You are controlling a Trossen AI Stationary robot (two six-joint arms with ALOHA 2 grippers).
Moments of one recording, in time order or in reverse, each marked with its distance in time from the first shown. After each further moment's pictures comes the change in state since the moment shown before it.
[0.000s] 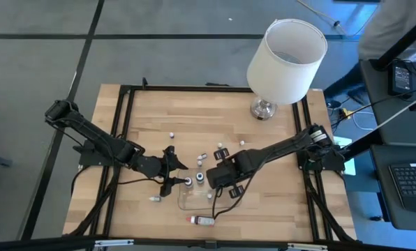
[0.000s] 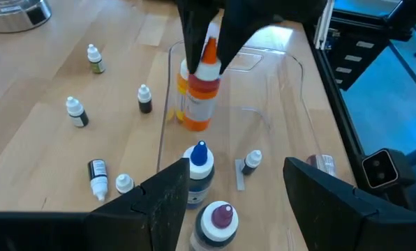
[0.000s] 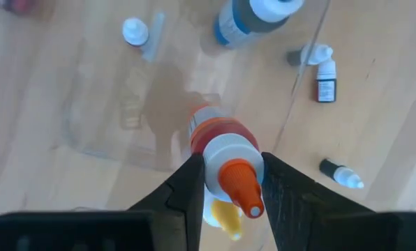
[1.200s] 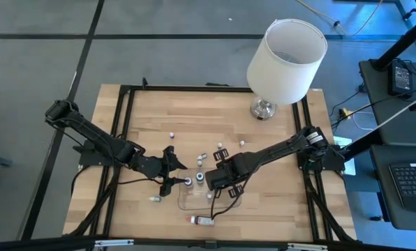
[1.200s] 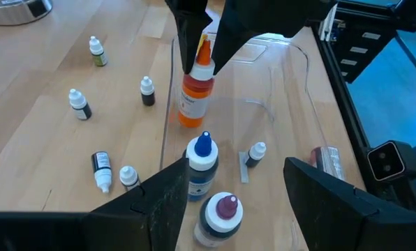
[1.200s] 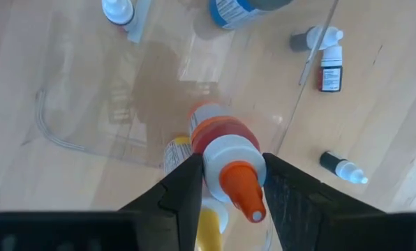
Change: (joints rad) left arm 0.000 0.000 -0.001 -0.027 0.001 -0.005; right arm 0.000 0.033 -0.013 -0.004 0.032 -0.002
